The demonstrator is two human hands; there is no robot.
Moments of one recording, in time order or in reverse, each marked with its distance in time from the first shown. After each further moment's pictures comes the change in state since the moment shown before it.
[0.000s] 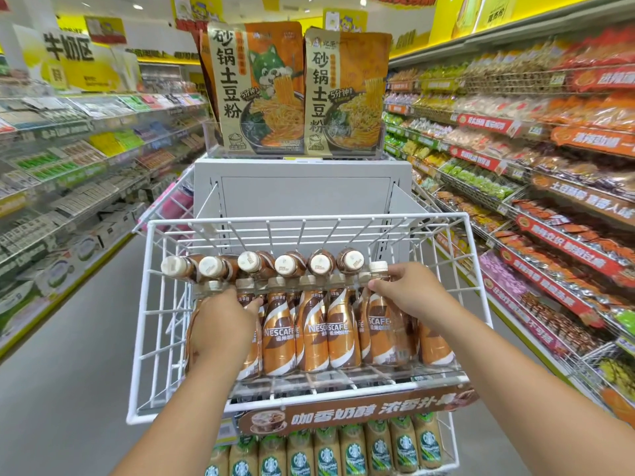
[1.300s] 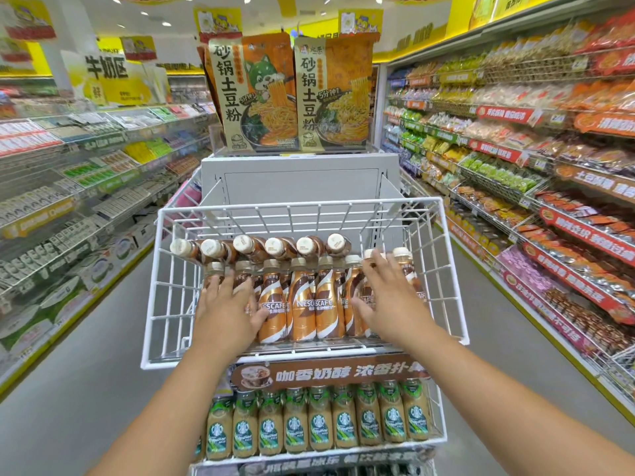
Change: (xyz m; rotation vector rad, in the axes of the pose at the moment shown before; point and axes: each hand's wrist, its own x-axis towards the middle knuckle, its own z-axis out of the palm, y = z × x) left_hand -0.053 -0.019 -0.010 0.331 -0.101 0.356; right_hand -0.053 0.046 0.014 -0.516 0.034 -0.415
